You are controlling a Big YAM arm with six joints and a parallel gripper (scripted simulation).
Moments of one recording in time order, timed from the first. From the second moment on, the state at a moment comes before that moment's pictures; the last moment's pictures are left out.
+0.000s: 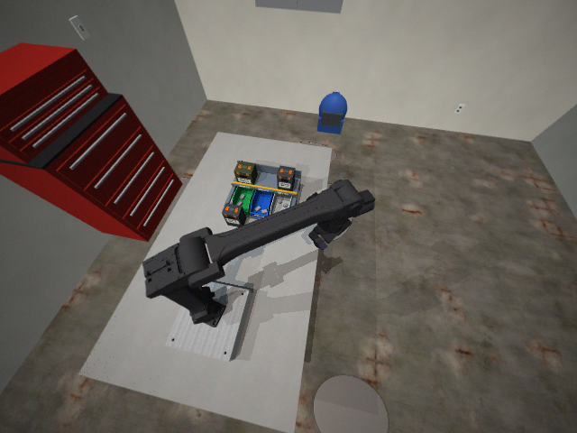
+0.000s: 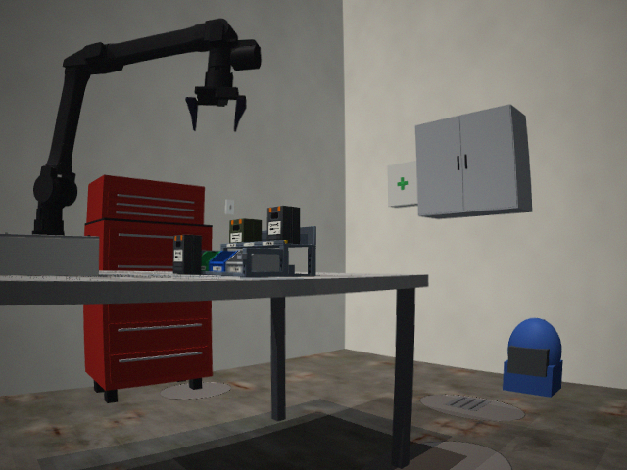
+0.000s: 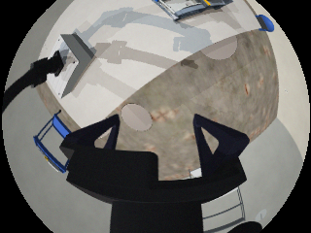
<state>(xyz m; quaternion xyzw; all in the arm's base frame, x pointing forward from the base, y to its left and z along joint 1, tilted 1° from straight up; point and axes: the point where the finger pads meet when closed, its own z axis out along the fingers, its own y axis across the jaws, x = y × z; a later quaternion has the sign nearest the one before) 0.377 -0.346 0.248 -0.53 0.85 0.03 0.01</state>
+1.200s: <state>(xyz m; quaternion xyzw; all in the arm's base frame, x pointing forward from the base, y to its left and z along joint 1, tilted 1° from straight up) 0.397 -0.331 0.245 -0.55 0.84 0.02 0.01</state>
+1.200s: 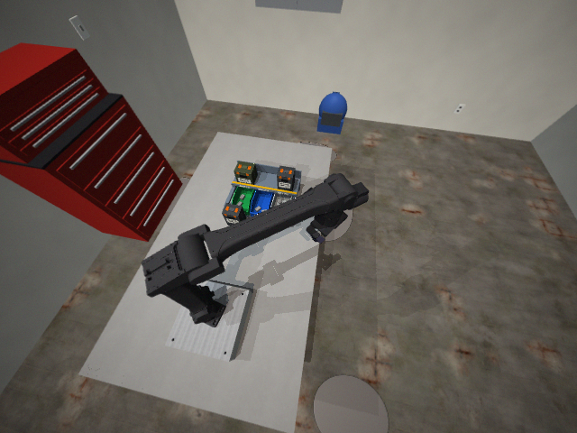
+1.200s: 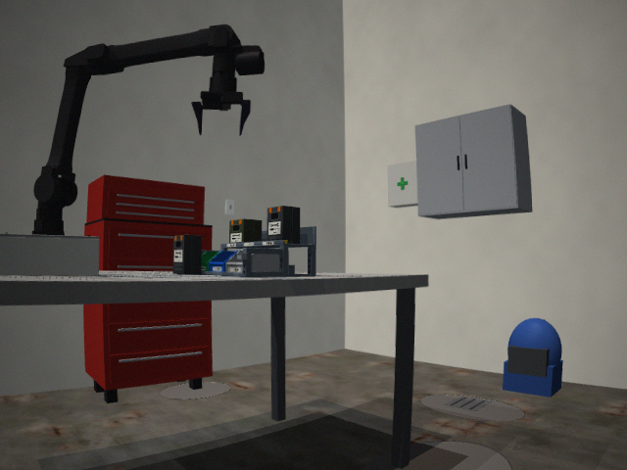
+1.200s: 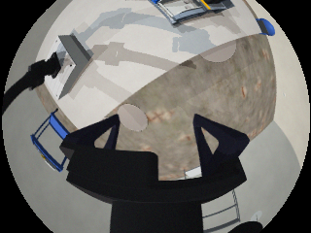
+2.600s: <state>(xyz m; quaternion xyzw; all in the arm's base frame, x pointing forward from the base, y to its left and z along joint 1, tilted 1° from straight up) 0.531 -0.047 0.102 -0.73 0.69 0.01 0.00</state>
